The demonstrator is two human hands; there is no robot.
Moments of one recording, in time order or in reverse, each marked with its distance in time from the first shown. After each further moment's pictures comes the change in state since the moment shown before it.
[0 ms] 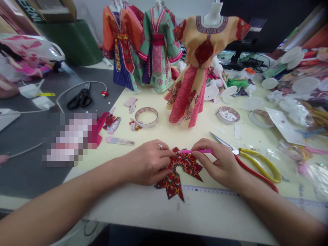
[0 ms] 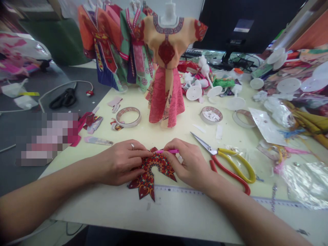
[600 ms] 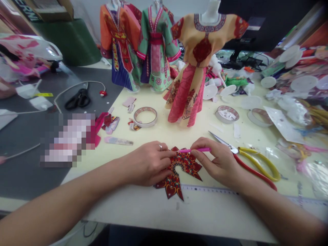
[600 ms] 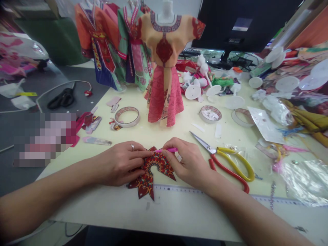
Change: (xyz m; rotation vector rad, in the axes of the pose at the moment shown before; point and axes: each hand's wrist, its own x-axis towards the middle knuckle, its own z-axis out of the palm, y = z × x) left_hand 0.000 0.003 0.003 0.065 -0.067 -0.017; right_hand 0.001 -0.001 0.000 -0.040 -0.010 0.041
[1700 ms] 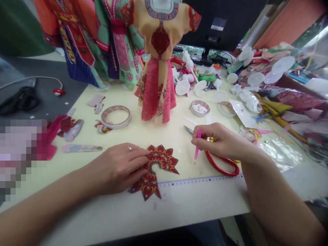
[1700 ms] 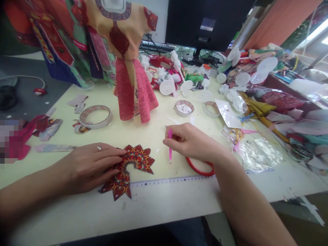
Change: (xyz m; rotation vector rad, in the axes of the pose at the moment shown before) left_hand -0.002 -0.004 0.002 0.019 0.125 0.040; right_hand 0.002 0.007 -0.080 -0.152 -0.328 0.215
